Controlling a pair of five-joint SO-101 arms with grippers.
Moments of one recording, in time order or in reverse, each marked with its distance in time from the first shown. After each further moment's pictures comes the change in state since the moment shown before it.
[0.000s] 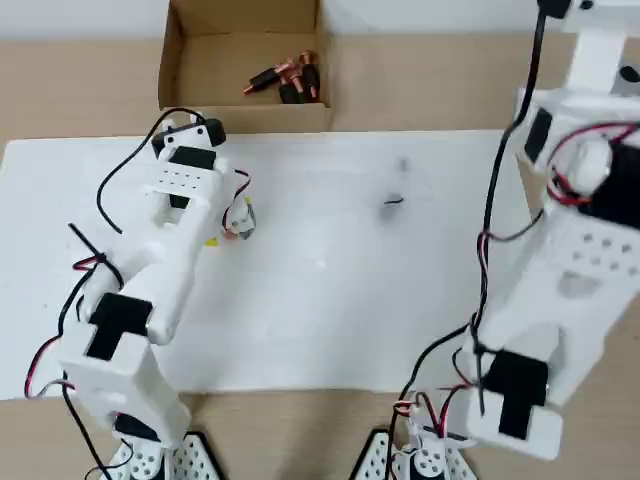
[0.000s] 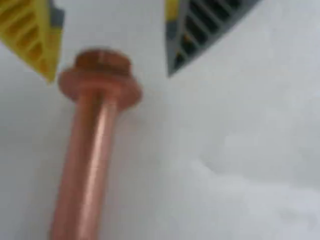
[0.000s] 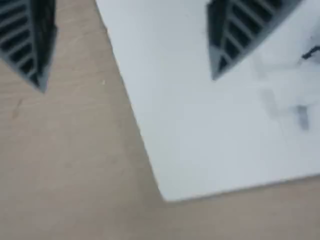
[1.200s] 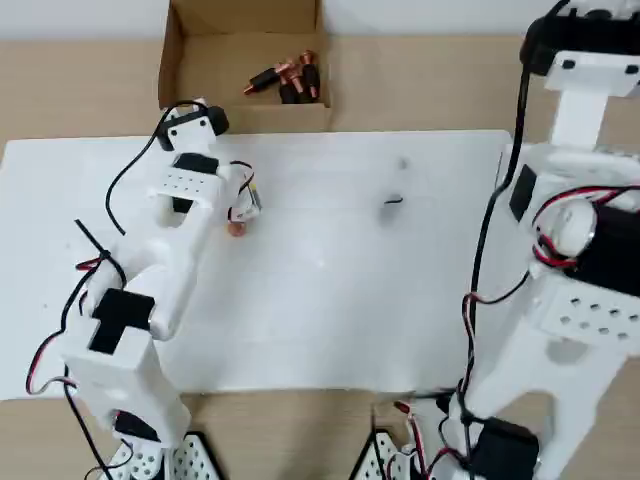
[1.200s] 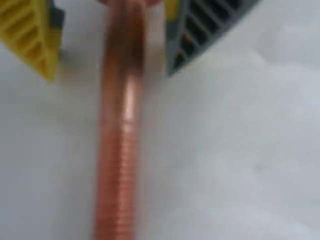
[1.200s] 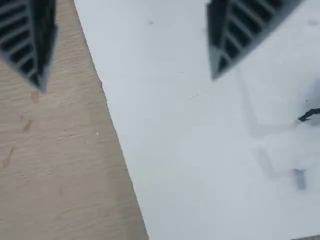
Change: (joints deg) left arm 0.1 1.2 3.3 -14.9 0.2; right arm 0.0 -19.4 28.0 -4.1 0.0
